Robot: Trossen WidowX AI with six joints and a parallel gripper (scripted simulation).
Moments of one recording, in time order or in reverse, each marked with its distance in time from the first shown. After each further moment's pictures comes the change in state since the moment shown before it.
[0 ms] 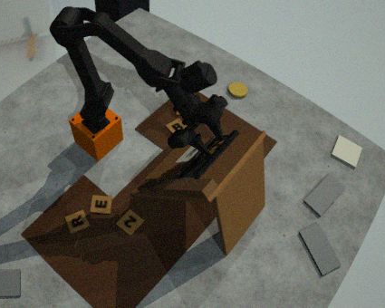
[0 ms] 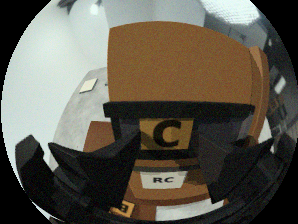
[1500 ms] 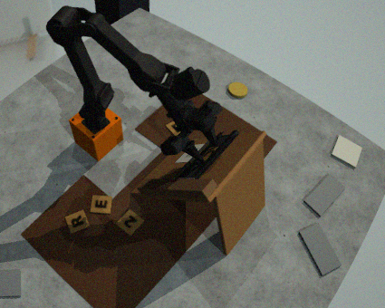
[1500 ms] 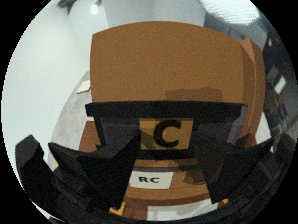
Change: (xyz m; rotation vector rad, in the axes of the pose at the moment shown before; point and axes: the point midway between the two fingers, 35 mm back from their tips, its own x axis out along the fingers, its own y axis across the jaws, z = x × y) arm 0.000 -0.026 0.000 -0.001 0.000 -0.001
